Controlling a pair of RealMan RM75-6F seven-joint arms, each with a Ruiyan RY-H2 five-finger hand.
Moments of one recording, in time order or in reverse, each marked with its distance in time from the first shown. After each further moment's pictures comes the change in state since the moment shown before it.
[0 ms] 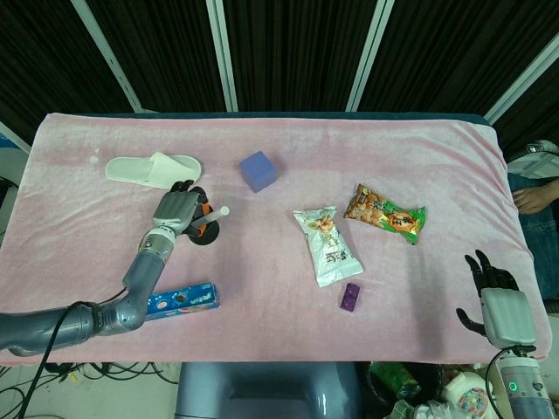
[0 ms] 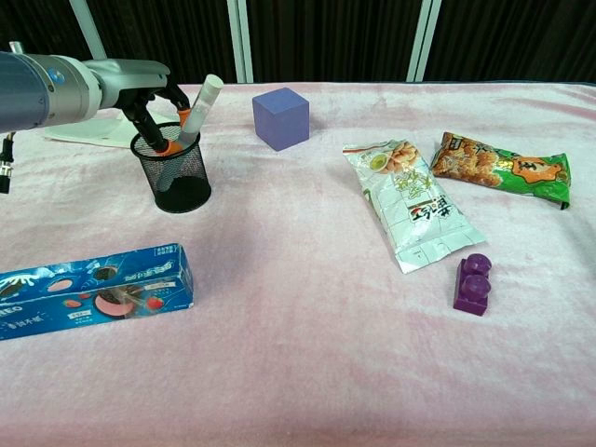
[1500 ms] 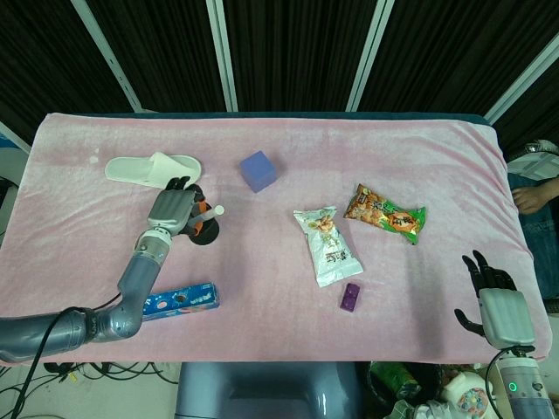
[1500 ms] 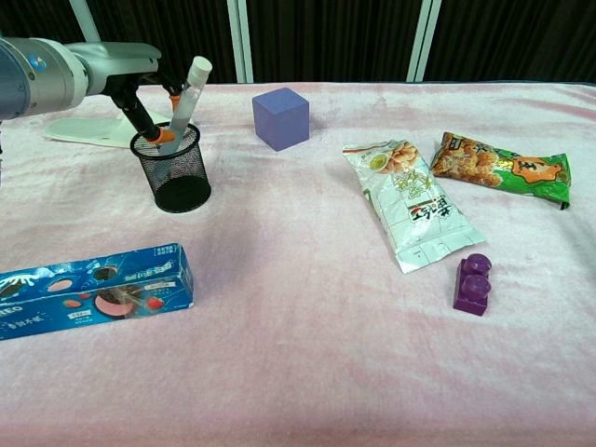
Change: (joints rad) left arm 0.032 0.054 -0.017 -0.108 0.045 0.085 0.027; right arm 0.002 0.003 -0.005 0.001 -0.016 -0.002 0.013
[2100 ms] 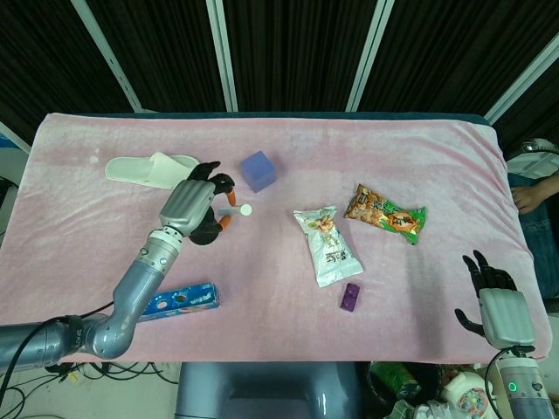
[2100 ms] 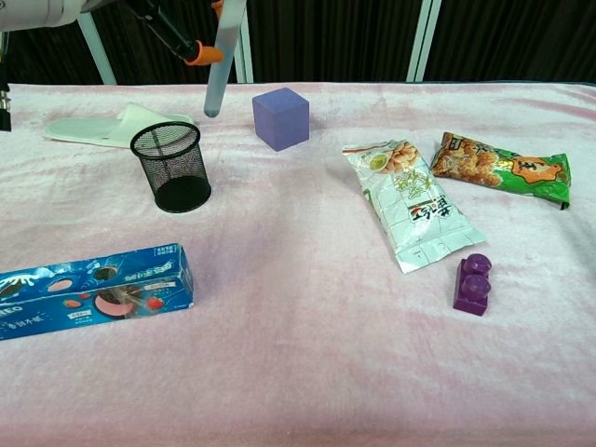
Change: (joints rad) left arm 0.028 0.107 -0.110 -0.261 0.213 0.061 -0.151; right arm 0.000 -0.002 0.001 0.000 0.005 -0.002 -0.003
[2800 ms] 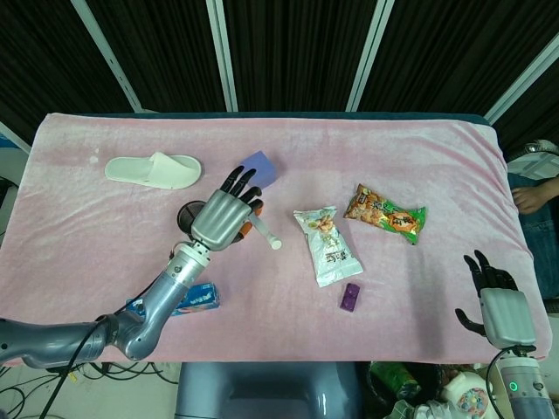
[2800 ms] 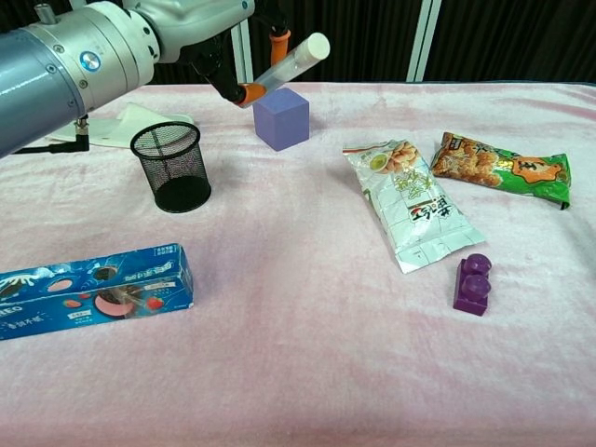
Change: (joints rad) left arm -0.012 -0.245 0.121 0.279 0.408 0.114 0.110; right arm 0.000 0.003 0.002 -0.001 0.006 -0.002 0.009
